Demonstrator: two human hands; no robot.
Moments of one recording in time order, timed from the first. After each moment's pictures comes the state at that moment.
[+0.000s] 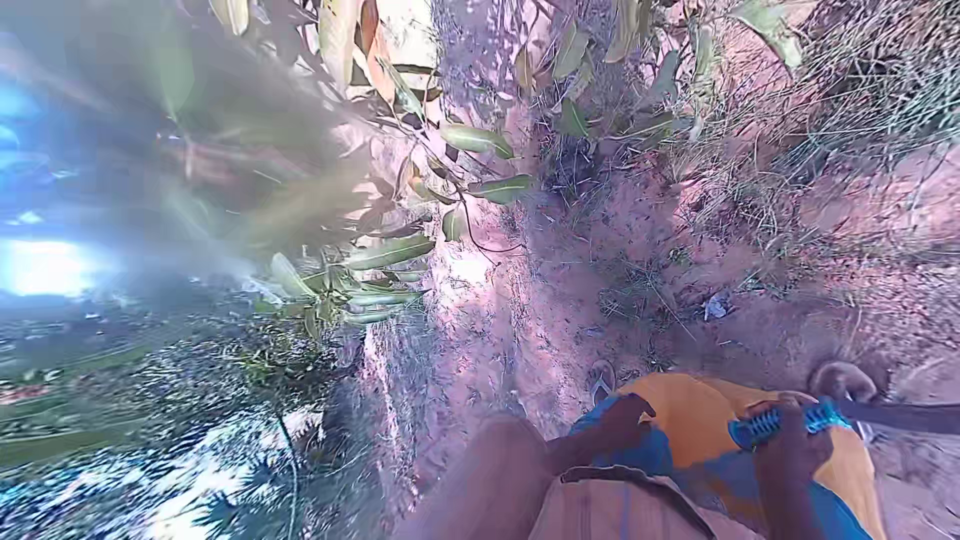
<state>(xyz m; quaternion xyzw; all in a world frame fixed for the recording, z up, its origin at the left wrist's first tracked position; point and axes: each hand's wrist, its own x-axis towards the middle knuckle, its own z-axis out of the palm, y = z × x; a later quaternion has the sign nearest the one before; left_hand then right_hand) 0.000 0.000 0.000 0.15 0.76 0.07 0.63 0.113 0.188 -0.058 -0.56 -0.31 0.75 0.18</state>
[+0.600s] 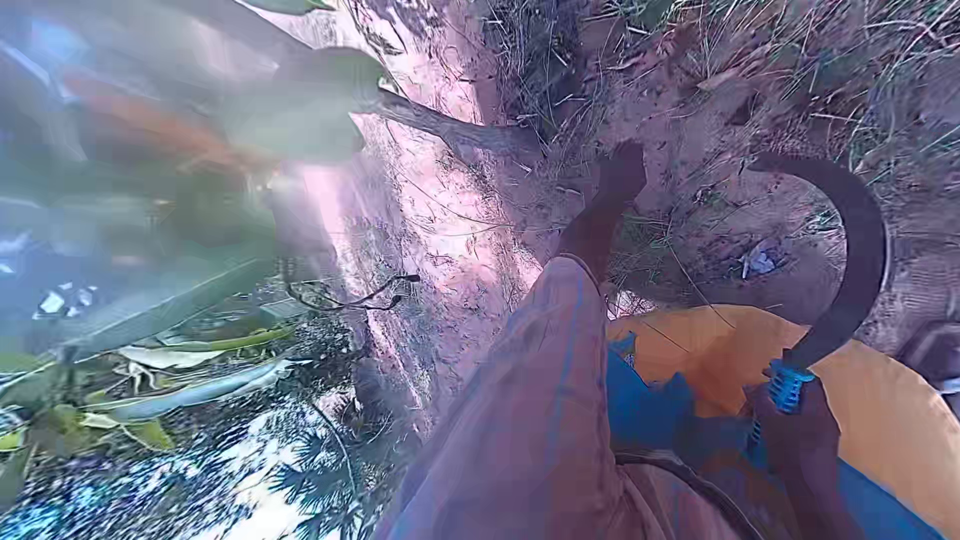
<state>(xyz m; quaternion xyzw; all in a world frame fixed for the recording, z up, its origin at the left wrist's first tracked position) -0.334 0.104 -0.201 0.25 0.88 -0.14 0.38 0.068 0.133 -0.086 -0.52 -0.54 0.64 -0.15</state>
